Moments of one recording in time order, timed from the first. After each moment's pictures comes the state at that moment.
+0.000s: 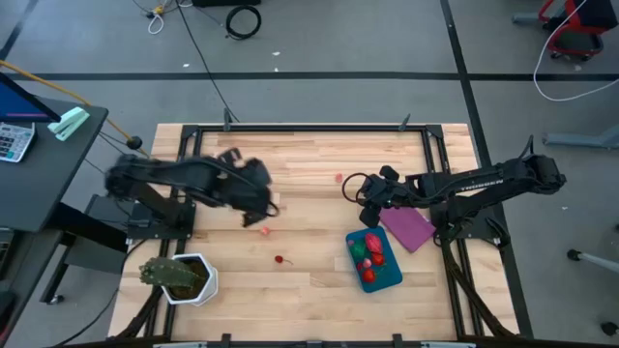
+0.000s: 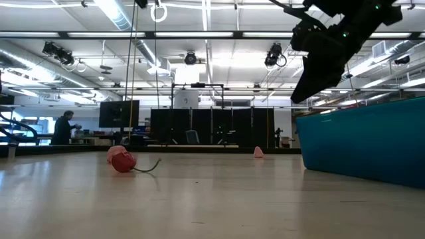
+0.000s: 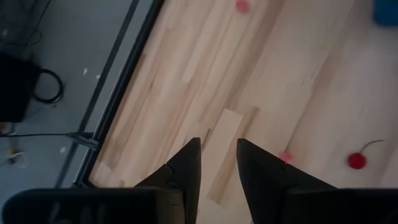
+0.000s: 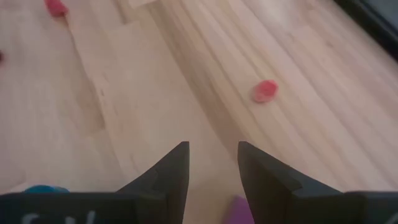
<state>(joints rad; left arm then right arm) -0.23 1.58 1.85 -1.57 -0.58 -0.54 0.03 1.19 0.71 -0.40 0.33 0.40</state>
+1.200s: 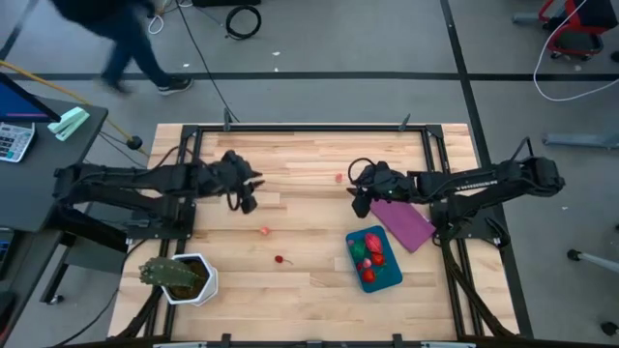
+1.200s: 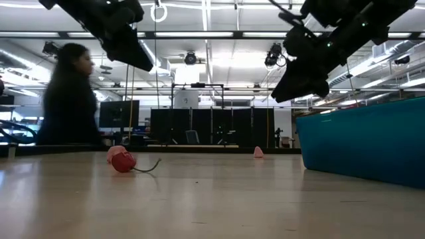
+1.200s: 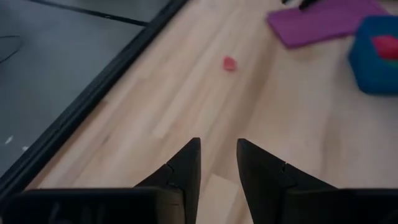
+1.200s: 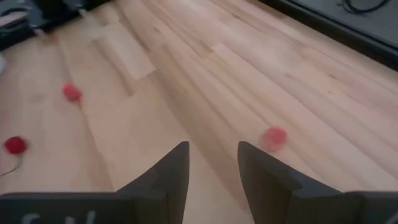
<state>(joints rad) 0.05 0.98 0.72 -0.36 -0.39 -0.16 -0.07 1.21 0.59 -0.03 0.30 0.45</state>
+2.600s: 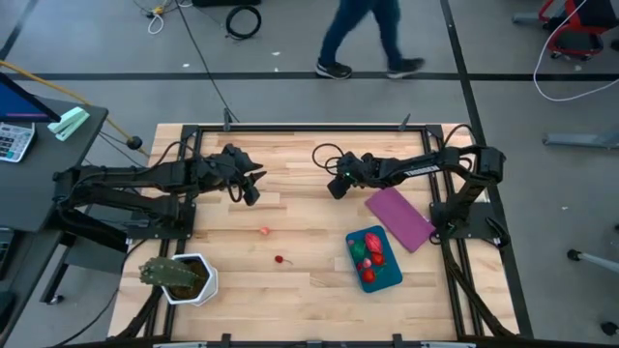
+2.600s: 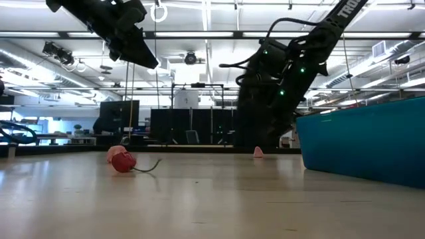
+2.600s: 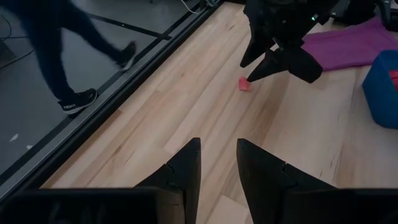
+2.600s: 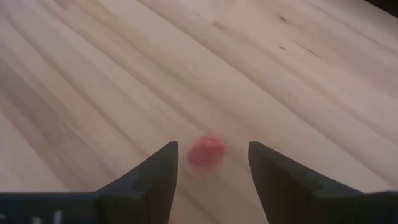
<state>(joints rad) 0.13 0.98 0.72 -0.29 -0.38 -0.17 -0.29 1.71 0.85 -0.09 0.31 0.50</state>
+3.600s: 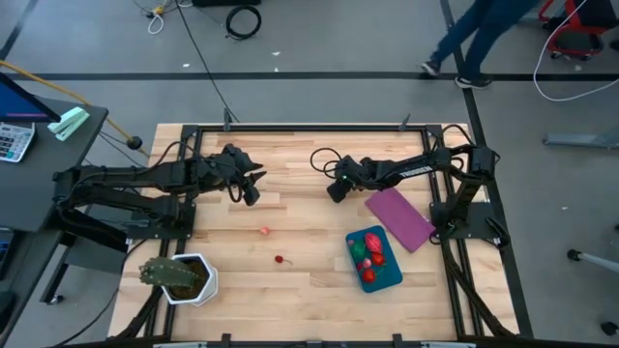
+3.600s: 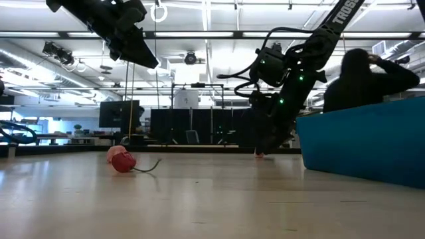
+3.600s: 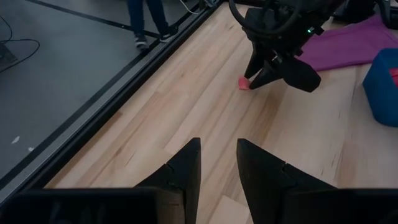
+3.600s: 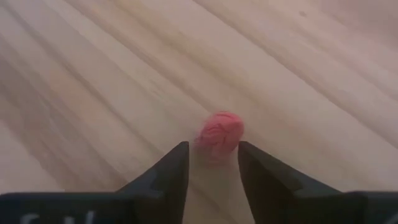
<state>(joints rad) 0.13 0.98 0.72 -0.29 -0.38 -0.16 -0.29 1.77 0.85 -0.09 0.28 0.52</state>
